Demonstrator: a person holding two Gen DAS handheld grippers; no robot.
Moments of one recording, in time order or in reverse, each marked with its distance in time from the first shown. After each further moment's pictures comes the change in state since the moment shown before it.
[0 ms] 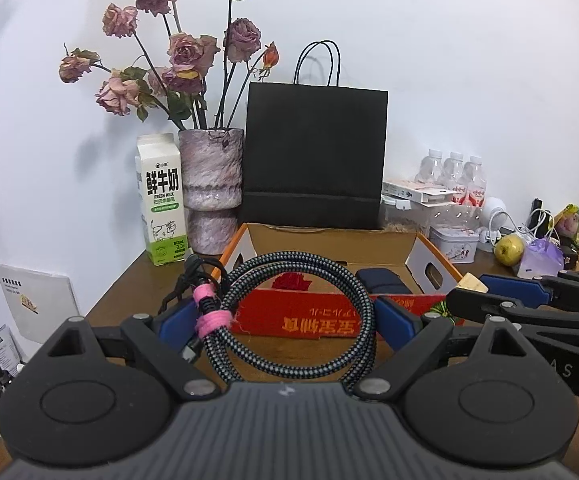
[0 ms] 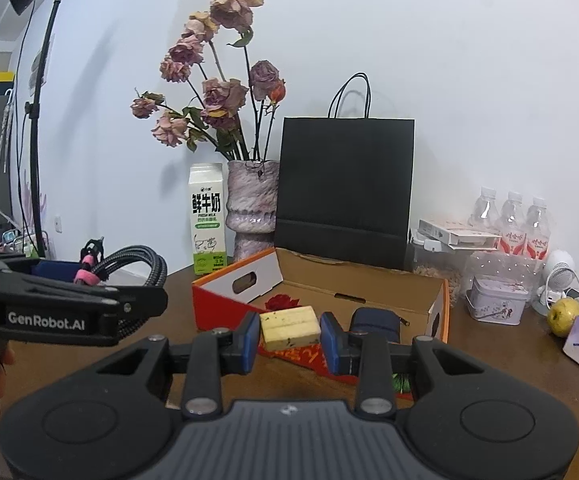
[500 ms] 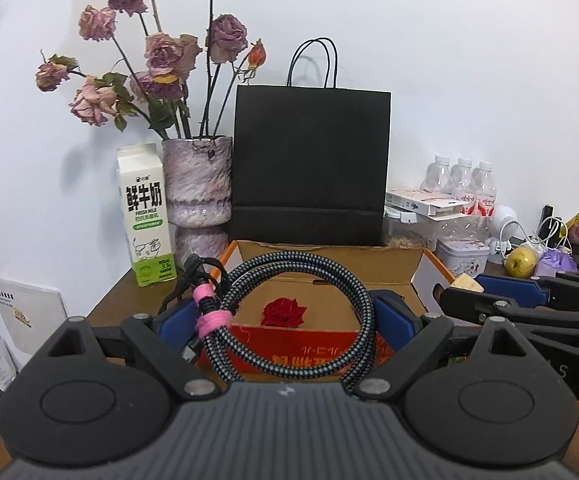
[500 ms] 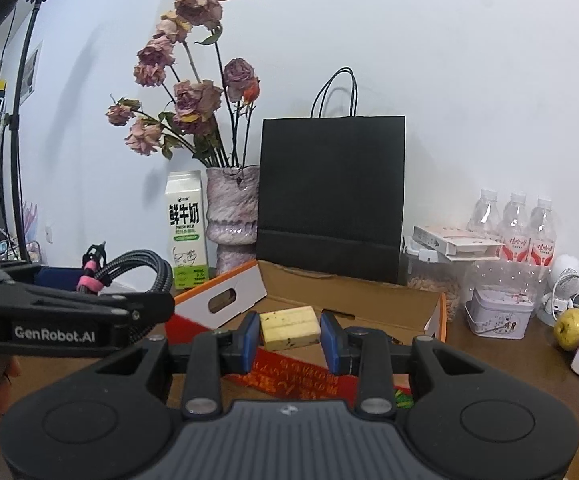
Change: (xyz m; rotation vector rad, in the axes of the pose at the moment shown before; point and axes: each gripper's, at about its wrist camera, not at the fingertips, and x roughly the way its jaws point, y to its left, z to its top) left arm 0.047 -0.016 0.022 0.011 -0.012 0.006; right arm 0.043 -0.029 0.018 0.021 -0.011 -0.005
